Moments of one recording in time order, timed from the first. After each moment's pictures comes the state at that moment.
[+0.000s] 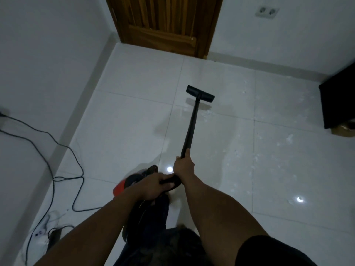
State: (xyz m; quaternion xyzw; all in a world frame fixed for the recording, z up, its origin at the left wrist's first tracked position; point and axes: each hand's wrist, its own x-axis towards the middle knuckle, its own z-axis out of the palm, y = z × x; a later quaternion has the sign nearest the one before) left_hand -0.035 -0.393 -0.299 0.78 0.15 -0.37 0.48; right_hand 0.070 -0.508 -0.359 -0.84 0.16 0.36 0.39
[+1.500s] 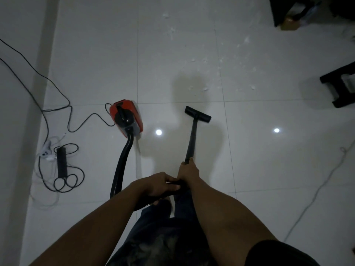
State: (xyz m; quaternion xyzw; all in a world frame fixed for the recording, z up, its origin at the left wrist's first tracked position) left_hand -0.643 -0.689 -0.288 0.72 0.06 -0.54 0.44; right_hand -0.606 -0.833 -0.370 -0.79 0.31 0.37 0.37
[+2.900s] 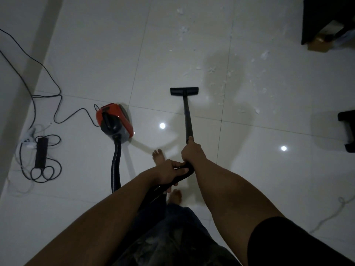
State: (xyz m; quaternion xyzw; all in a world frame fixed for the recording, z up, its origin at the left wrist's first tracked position) left_hand -0.406 -0.835 -0.316 0.67 0.19 -0.48 0.53; right_hand -0.318 -0.944 -0.395 -0.89 0.05 0.43 0.17
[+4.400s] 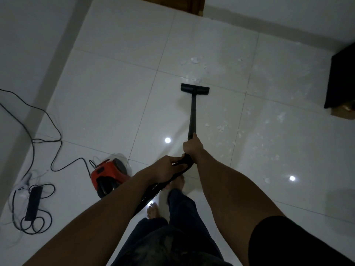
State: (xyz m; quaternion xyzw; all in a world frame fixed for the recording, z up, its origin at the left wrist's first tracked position) left_hand 0.043 -0.647 -0.308 0.69 0.24 -0.39 0.56; right_hand 0.160 -0.737 -0.401 -0.85 0.09 0.46 0.24
